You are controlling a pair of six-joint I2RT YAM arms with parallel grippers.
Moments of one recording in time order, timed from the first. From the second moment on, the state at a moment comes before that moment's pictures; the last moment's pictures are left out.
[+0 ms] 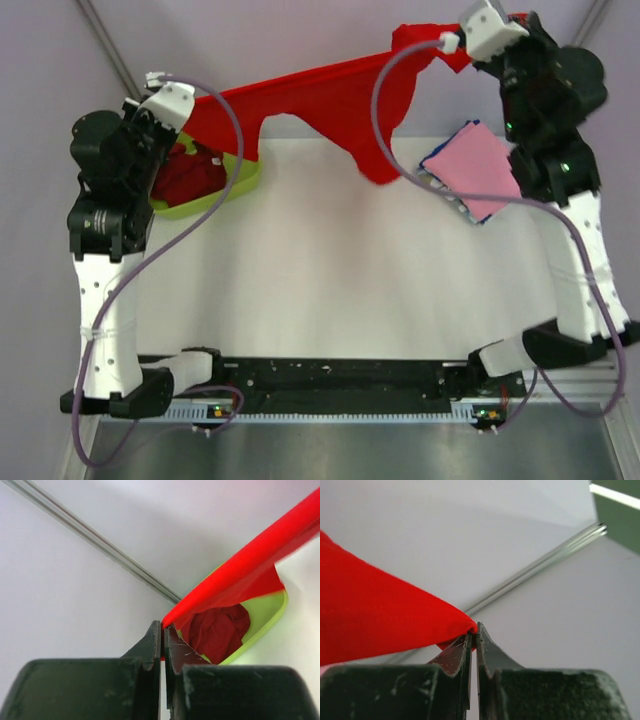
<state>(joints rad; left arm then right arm) -0.07 1.23 1.83 -0.64 -0.08 0.64 0.36 1.54 2.14 -0.30 0.40 -1.08</state>
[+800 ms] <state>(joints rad) -0.06 0.76 1.16 -1.32 0.21 0.87 1.01 1.09 1.21 -1.31 0.31 -0.68</state>
